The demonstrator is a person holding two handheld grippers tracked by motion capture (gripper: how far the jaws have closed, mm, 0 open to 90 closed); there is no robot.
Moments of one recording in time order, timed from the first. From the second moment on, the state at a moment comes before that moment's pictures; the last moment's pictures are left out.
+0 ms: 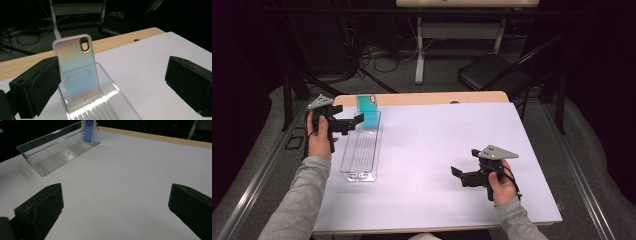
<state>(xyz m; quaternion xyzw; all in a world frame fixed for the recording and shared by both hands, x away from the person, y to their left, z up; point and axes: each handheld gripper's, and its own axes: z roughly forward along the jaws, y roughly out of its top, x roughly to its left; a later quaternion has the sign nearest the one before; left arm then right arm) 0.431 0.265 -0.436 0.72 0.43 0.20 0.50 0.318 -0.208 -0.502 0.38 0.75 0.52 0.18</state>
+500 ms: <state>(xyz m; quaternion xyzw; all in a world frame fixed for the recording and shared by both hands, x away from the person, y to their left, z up) 0.396 0.263 -0.434 0.72 0.42 0.19 0.52 0.312 -0.205 -0.492 0.37 0.75 0.51 0.19</state>
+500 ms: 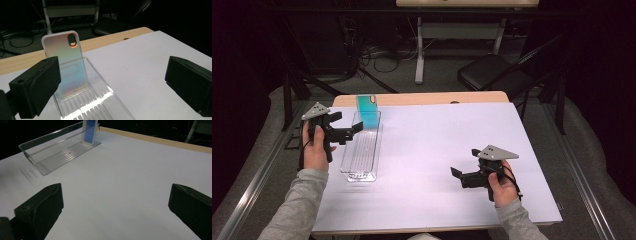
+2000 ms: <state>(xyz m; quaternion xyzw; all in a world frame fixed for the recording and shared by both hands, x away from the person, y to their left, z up) 0.287 0.253 -0.472 0.72 0.38 0.17 0.55 0.274 -0.255 -0.486 0.38 0.75 0.49 0.21</state>
